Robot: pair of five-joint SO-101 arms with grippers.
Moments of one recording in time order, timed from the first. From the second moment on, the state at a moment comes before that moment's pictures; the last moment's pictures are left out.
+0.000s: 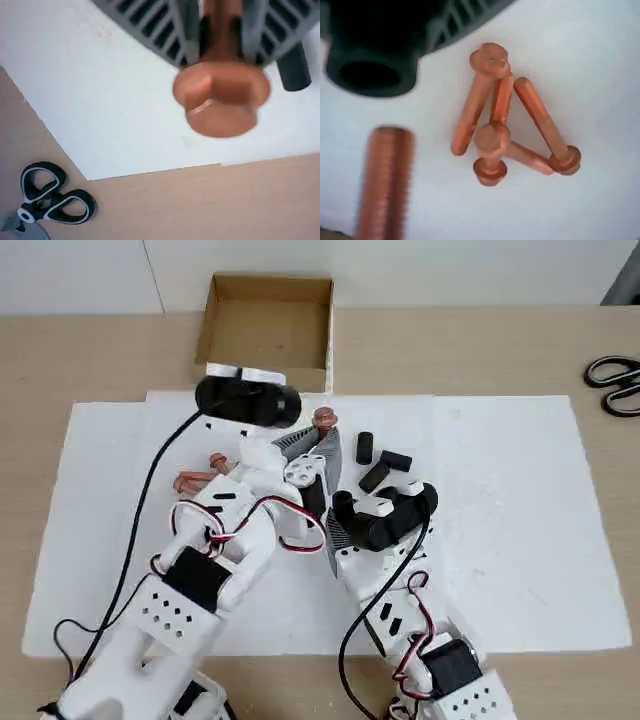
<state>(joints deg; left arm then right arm) 28.0 -45.6 49.5 28.1 26.6 -30.0 -96.4 92.0 31.4 -7.8</state>
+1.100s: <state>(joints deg) 30.4 -50.9 53.9 29.4 26.6 -32.1 -96.4 92.0 31.4 -7.8</state>
